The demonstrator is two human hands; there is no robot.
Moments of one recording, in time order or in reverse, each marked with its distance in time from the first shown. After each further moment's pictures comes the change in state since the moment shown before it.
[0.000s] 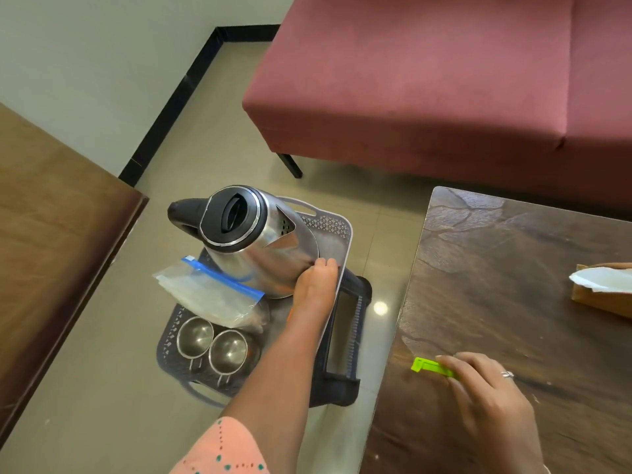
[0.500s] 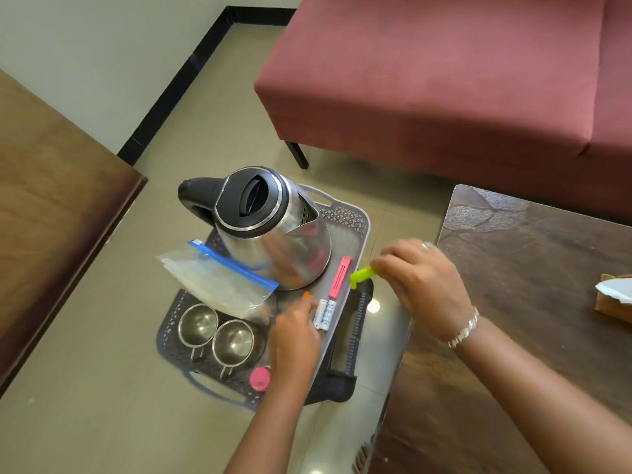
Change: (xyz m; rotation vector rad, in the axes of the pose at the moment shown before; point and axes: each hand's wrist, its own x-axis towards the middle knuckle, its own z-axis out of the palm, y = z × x) left_hand -0.091 -0.032 0.007 -0.524 0.235 -0.333; right_hand 0.141 -0.059 0.031 -0.045 -0.082 -0.498
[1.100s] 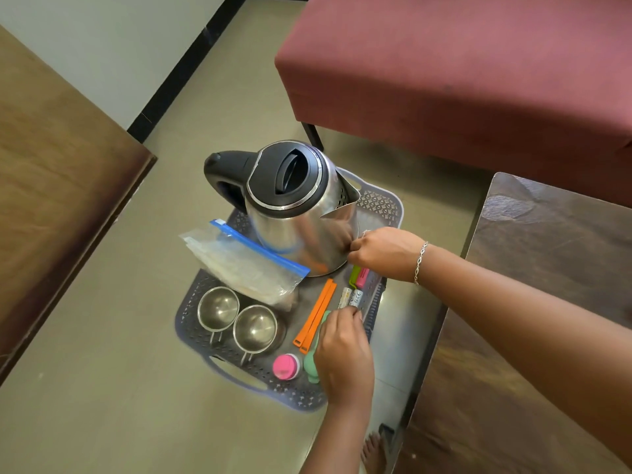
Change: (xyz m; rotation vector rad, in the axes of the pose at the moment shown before) left_hand -0.037 0.010 0.030 -0.080 0.244 0.038; right_hand 0.069 -0.005 0.080 -0.326 -0.808 -0.479
